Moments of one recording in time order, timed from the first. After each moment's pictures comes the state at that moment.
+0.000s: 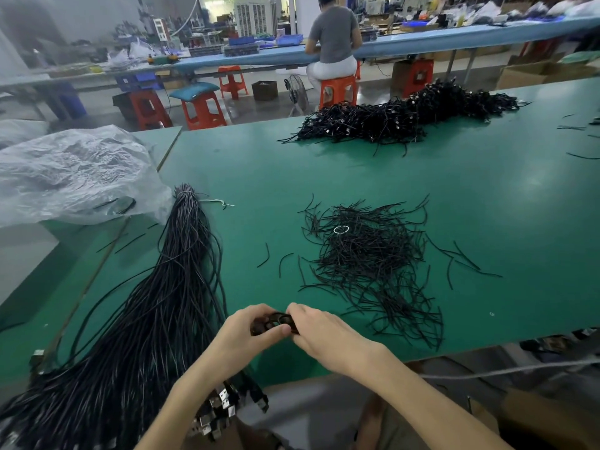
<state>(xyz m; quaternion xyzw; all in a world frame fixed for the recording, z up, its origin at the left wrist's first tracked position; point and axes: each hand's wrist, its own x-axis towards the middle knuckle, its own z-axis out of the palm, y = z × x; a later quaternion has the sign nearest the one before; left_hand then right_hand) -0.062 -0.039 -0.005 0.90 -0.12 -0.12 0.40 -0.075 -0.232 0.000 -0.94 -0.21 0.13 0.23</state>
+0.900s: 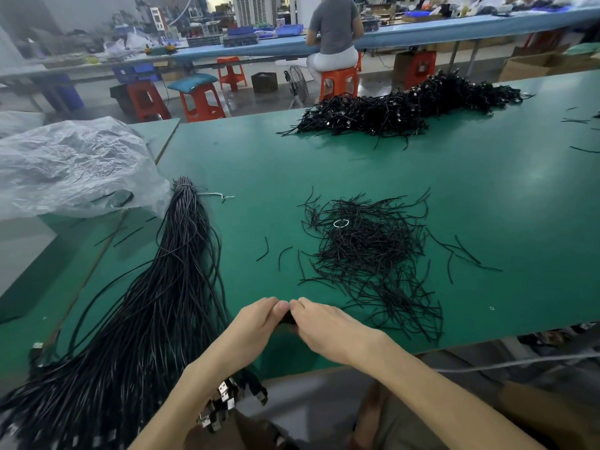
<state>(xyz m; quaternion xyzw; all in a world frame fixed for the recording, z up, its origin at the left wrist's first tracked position) -0.051 -0.055 -0.017 0.92 -0.15 -0.13 0.34 -0.062 -0.238 -0.024 -0.95 -0.25 0.09 0.16</state>
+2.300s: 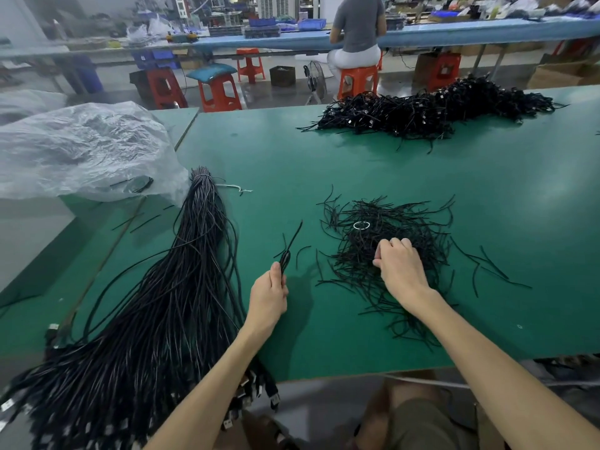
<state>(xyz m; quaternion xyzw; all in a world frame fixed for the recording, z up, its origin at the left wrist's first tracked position) 0.003 -0.071 -0.058 0.79 0.07 -0.02 0.61 0.027 -0.330 -0.036 -0.99 0.04 -0.08 0.08</state>
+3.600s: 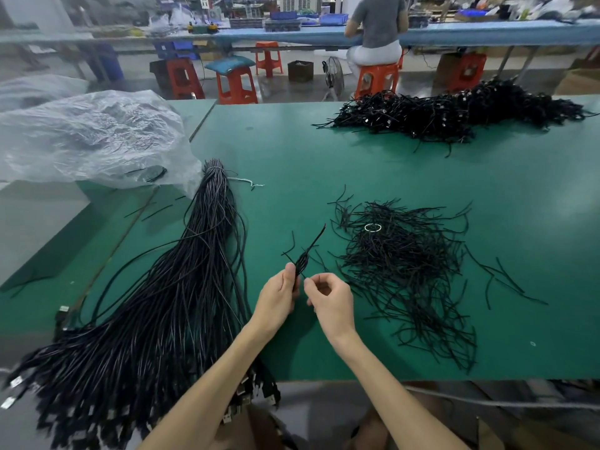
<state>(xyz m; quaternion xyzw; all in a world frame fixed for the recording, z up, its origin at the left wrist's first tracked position) 0.004 -0.067 -0.067 0.80 0.01 -0.04 0.60 -0.020 -0.193 -0.059 -0.75 0.10 -0.04 0.65</state>
